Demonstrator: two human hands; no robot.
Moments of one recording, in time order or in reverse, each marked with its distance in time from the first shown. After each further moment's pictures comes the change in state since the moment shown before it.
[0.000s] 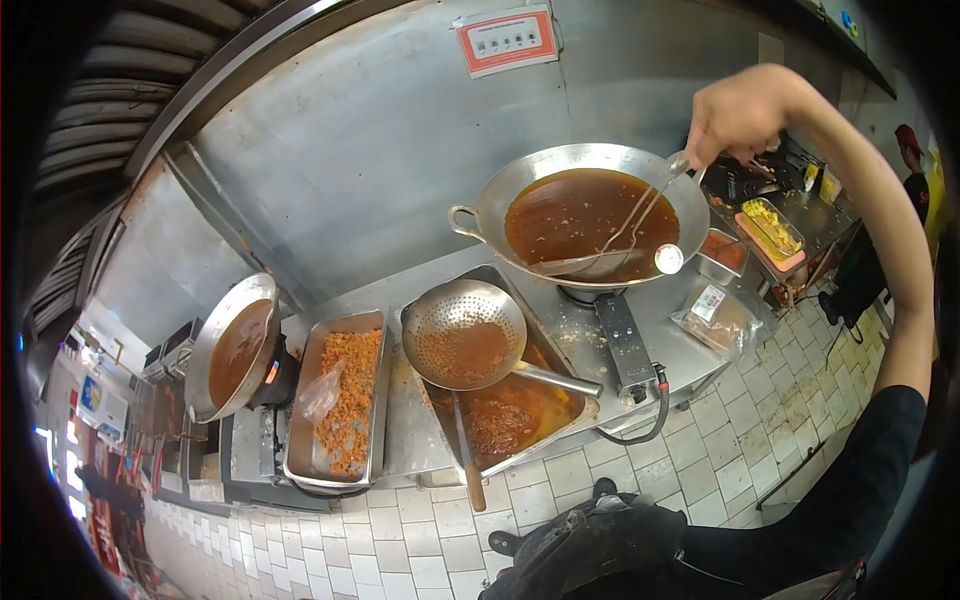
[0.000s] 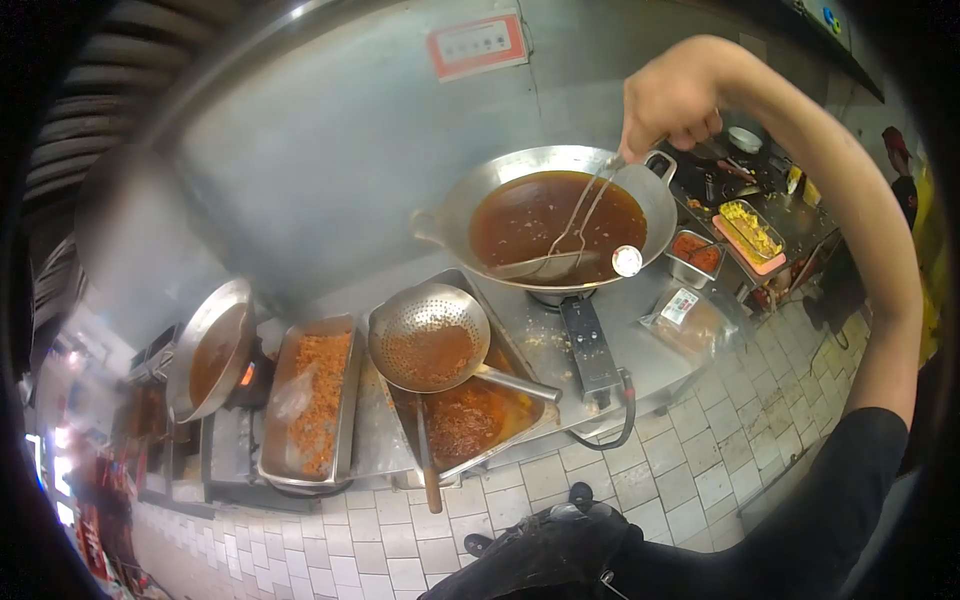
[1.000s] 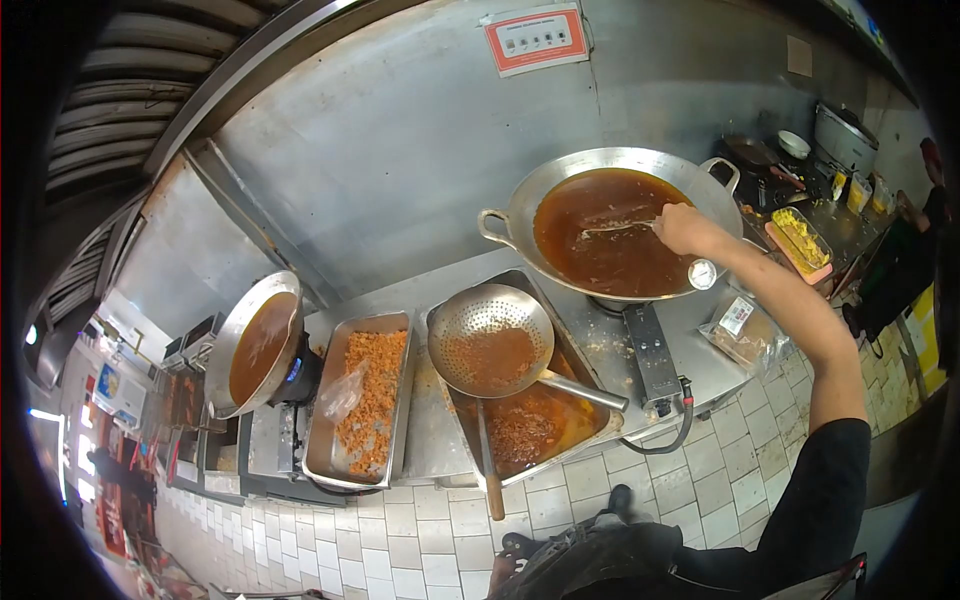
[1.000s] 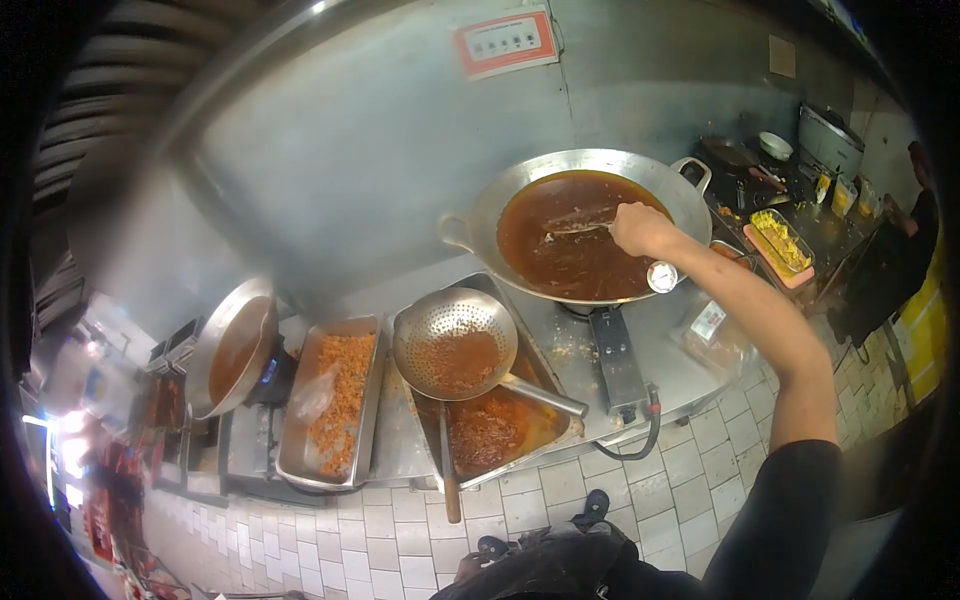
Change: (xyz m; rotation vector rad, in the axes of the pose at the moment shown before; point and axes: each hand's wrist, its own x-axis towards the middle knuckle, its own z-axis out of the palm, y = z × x) left_hand -0.021 0.002 -0.009 -0.103 0.081 -0.038; right_hand 0.214 0.033 0.175 0.111 0.460 -0.071
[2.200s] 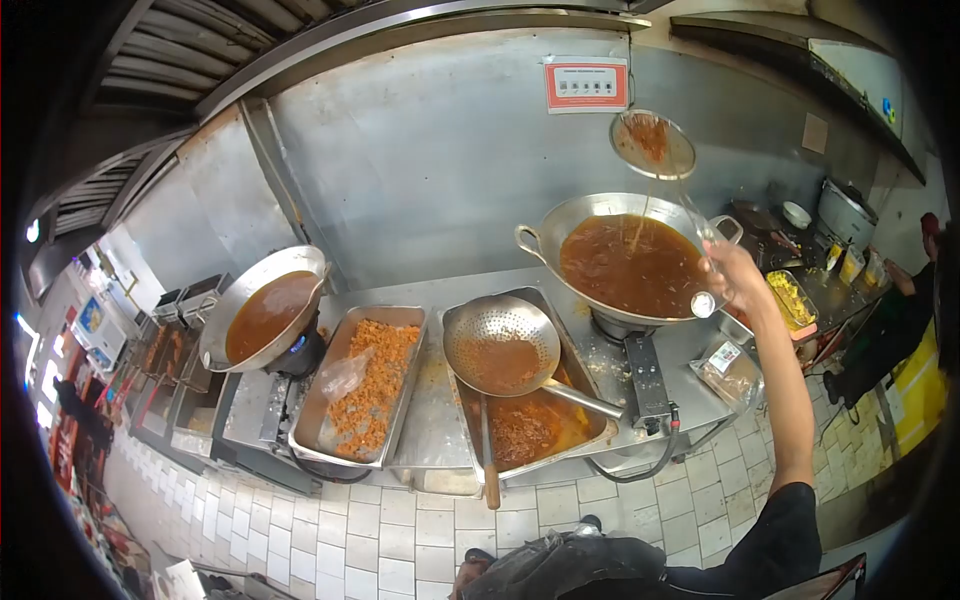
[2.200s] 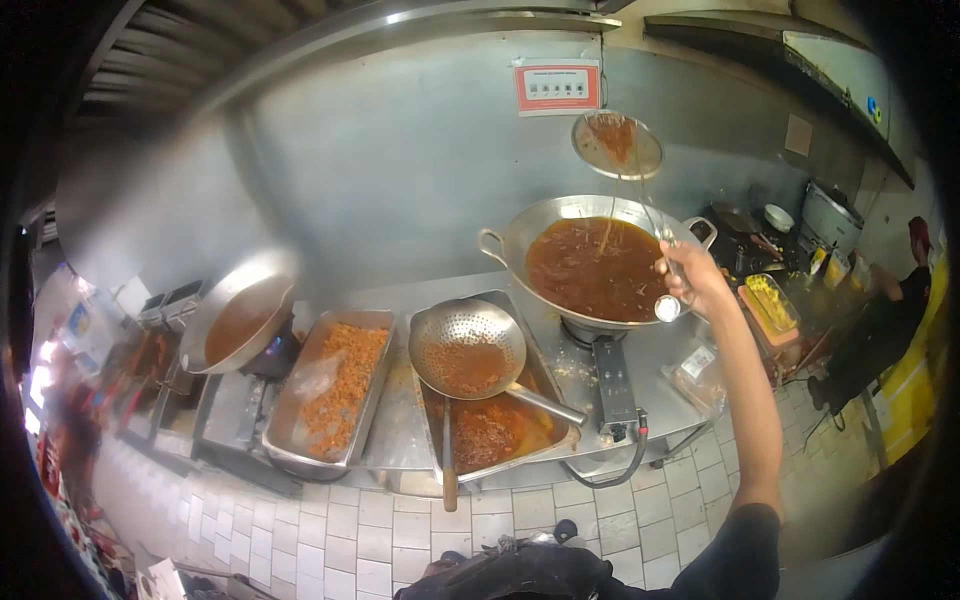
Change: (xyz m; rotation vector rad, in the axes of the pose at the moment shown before) left_hand 0.018 -0.066 -0.021 0.293 0.001 0.249; right_hand -0.109 -0.028 -0.069 1.490 -0.037 0.202
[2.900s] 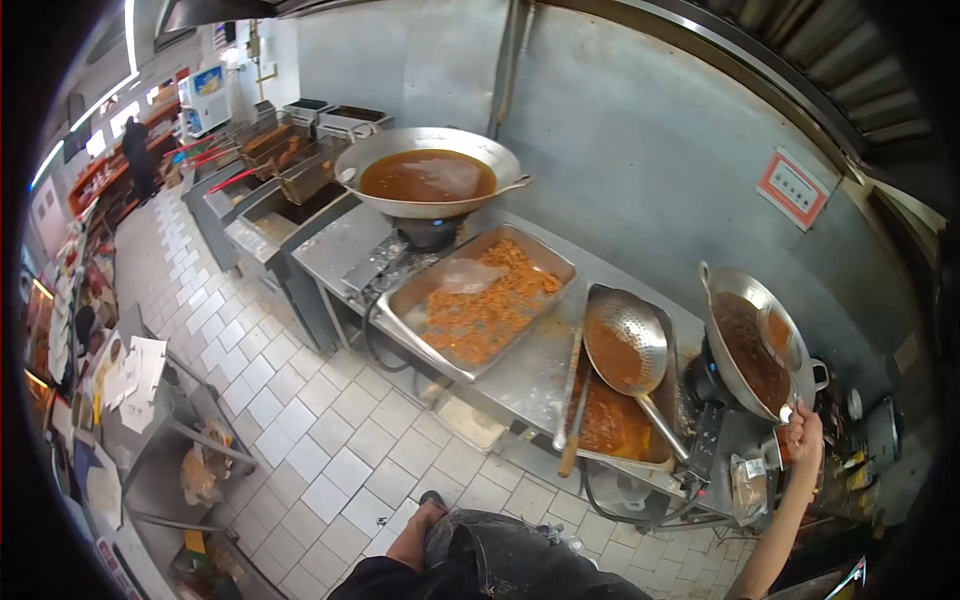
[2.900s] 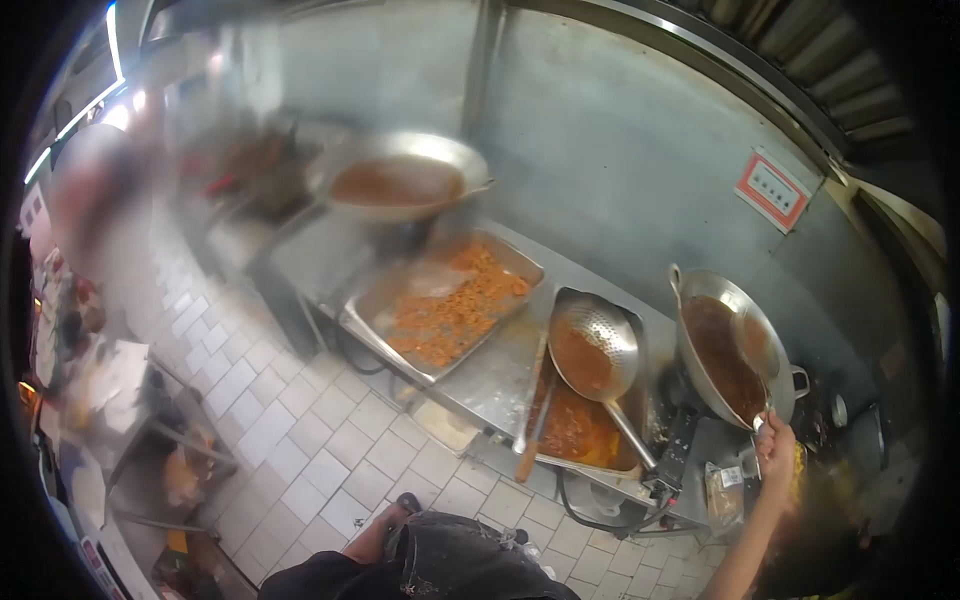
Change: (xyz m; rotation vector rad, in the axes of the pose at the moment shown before) left_hand -0.014 -0.094 0.007 -0.207 0.152 -0.355; right_hand -0.043 0.054 0.026 0.355 -0.120 0.317
